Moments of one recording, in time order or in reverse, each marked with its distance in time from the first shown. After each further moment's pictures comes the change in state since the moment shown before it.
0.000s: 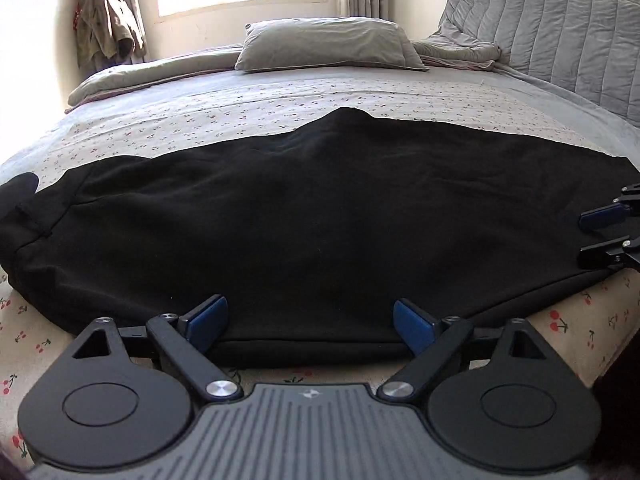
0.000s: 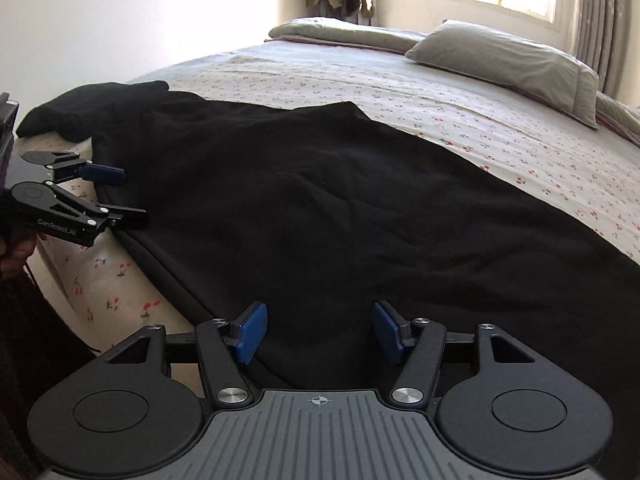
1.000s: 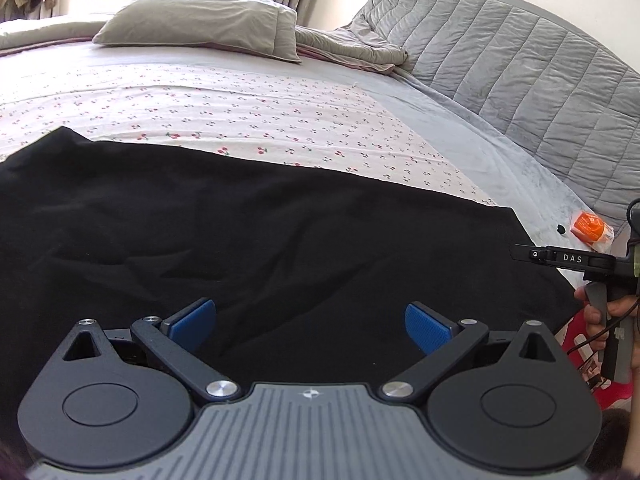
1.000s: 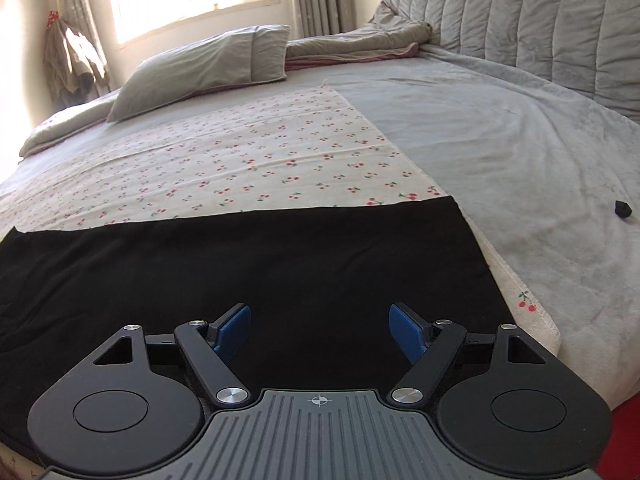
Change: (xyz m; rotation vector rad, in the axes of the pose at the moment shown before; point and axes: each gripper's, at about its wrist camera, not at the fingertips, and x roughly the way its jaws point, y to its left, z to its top) left arm 0.074 -0.200 0.086 -0.114 0.067 -0.370; right arm -0.109 -0.287 -0.093 0.578 -0.099 -0.468
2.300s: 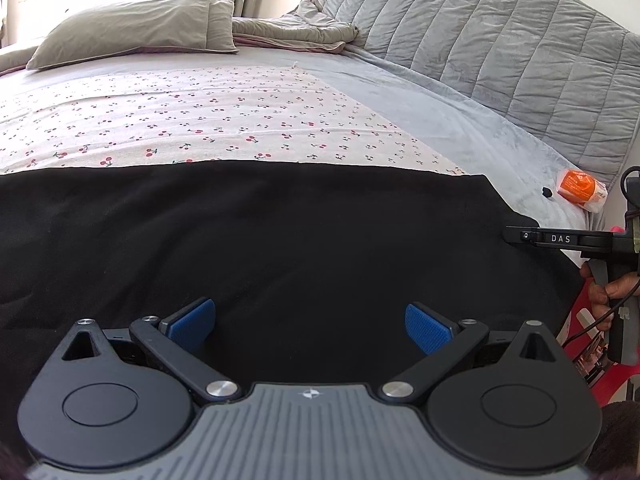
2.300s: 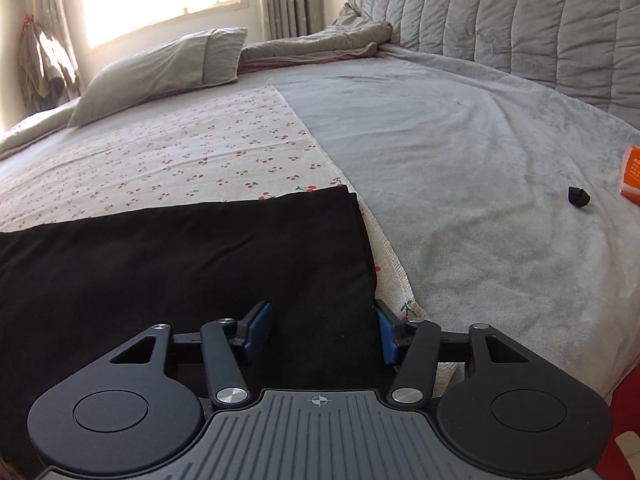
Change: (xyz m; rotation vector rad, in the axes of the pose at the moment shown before) left arm 0.061 -0.067 0.007 0.144 0.017 -0.036; right arm 0.012 -0.057 -0.003 -0.019 -0.018 -0.073
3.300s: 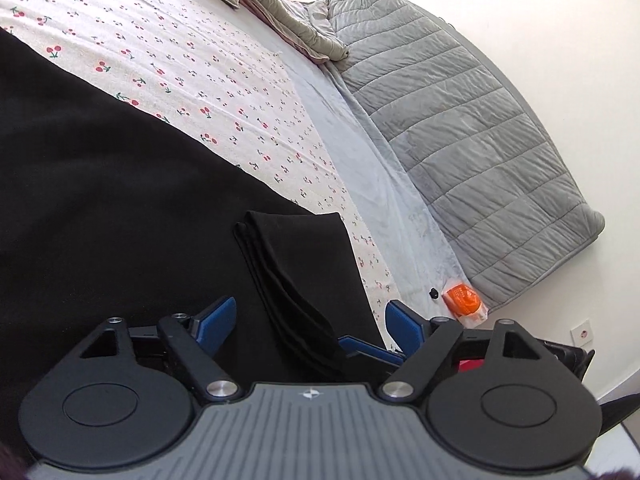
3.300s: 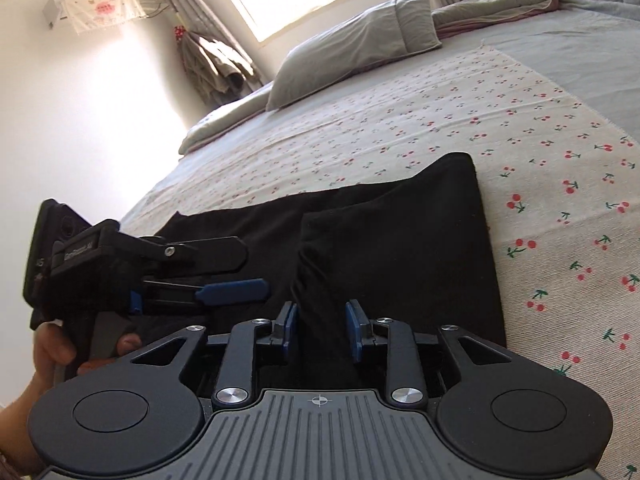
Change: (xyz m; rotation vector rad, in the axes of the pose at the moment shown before) left arm 0.038 0.033 0.019 -0.486 0.004 -0.452; right arm -0.010 0.089 -0.006 0.016 0.091 0.715
